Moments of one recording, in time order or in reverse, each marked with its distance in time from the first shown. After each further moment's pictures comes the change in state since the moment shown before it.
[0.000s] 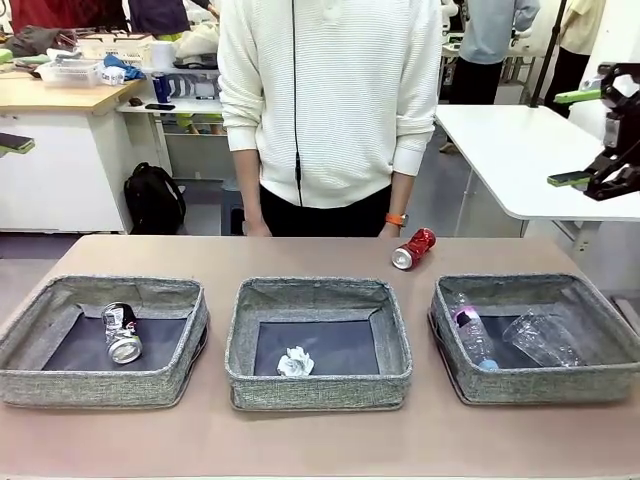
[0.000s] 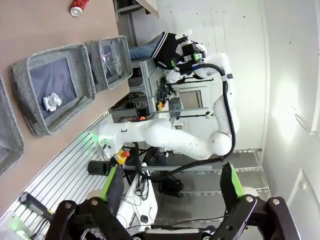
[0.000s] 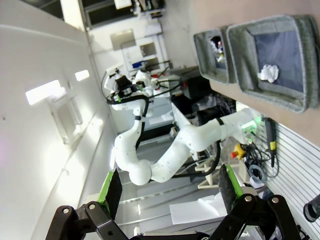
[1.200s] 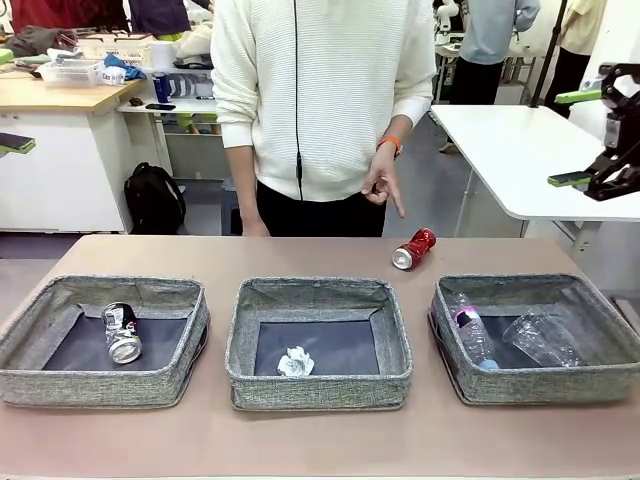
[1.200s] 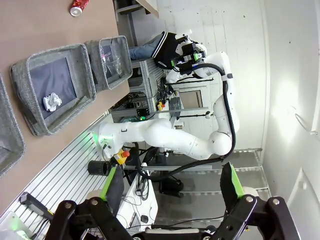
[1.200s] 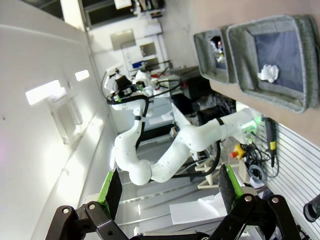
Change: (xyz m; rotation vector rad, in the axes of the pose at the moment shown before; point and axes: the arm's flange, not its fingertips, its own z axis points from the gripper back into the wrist) left arm 0.000 0.000 0.000 -0.001 0.000 -0.002; right arm 0.000 0.000 0.000 0.000 0.000 0.000
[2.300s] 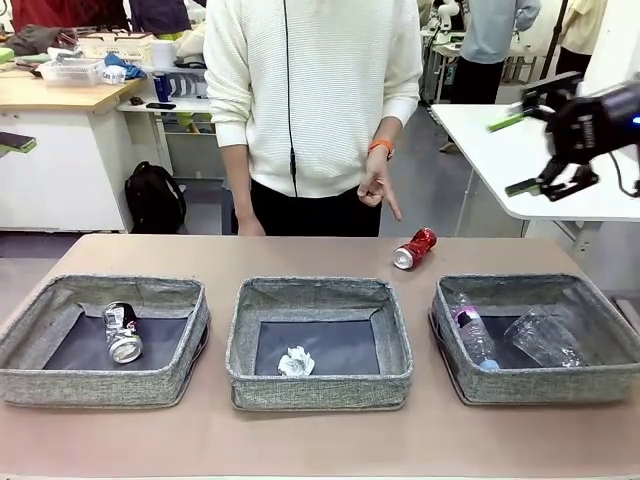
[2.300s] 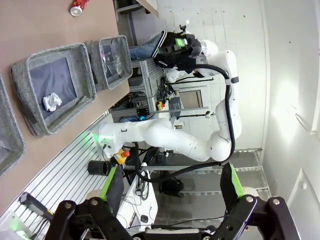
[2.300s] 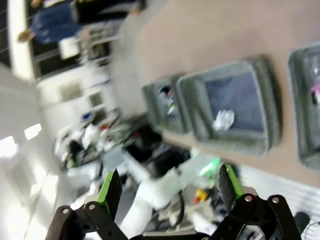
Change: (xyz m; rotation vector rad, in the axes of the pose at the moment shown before) left arm 0.001 0.001 0.000 0.000 0.002 0.001; right arm 0.040 0.023 -0.065 -0.335 -0.276 -0.034
